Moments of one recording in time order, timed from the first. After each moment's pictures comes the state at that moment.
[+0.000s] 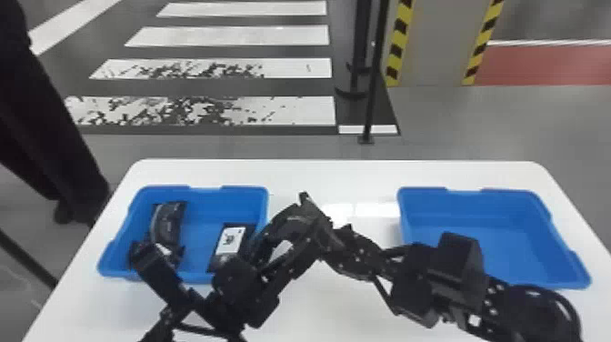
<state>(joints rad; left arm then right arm) 0.42 0.15 -0.17 -1.97 0.66 0.06 -0.56 0.34 -0.17 0.19 -2.18 0.34 0.20 0.85</state>
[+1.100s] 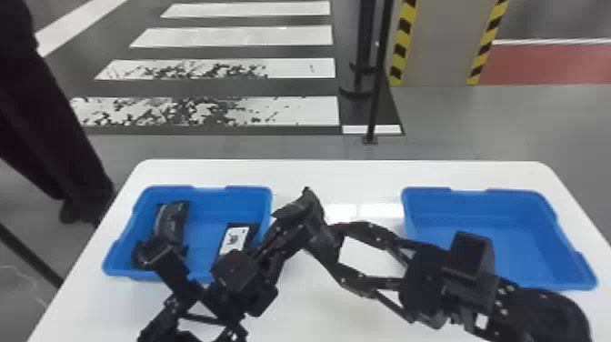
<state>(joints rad) 0.38 0.14 -0.14 -1.91 0.55 0.01 -0.55 0.34 -0.17 0.16 -2.15 0.29 0.19 0.85</state>
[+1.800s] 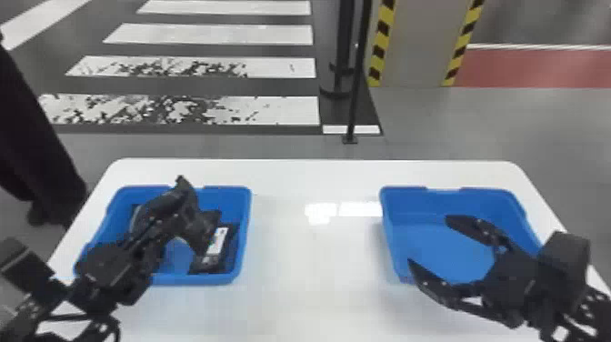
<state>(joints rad) 0.40 0.14 0.21 -1.91 0.38 -0.03 -0.62 0.42 -0.13 -0.19 -2.10 0.21 0.16 0.85</state>
